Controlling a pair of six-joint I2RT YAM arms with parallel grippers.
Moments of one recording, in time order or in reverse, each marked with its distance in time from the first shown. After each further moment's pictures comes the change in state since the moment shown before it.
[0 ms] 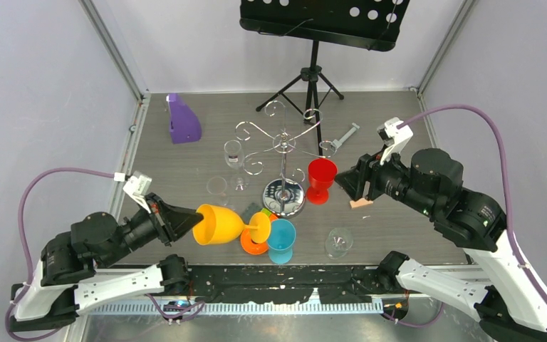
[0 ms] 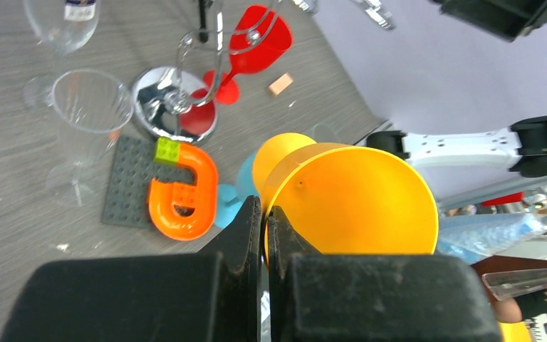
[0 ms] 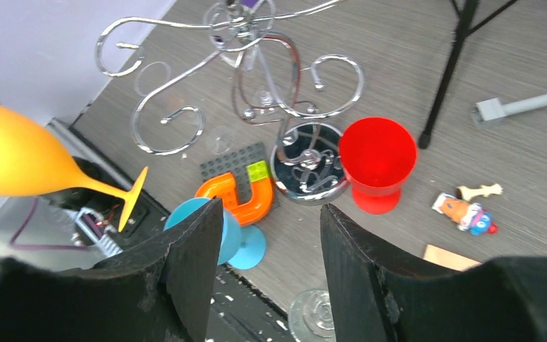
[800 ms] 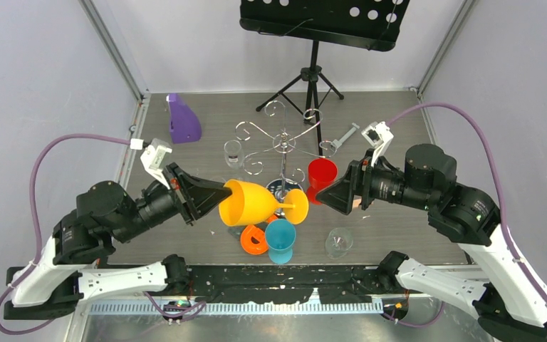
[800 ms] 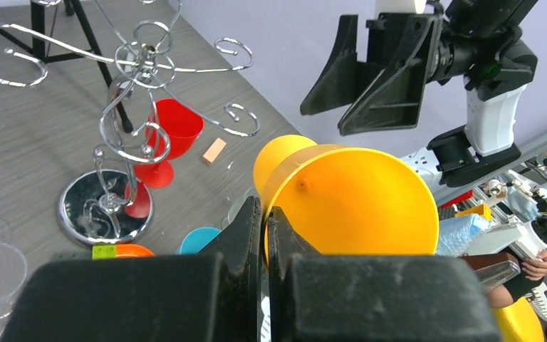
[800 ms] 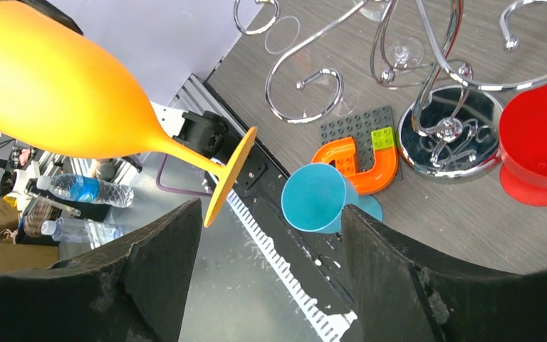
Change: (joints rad) left arm 0.000 0.302 0.213 0.297 0.132 0.164; right arm -0.001 0.034 0.021 0.026 -0.345 0.206
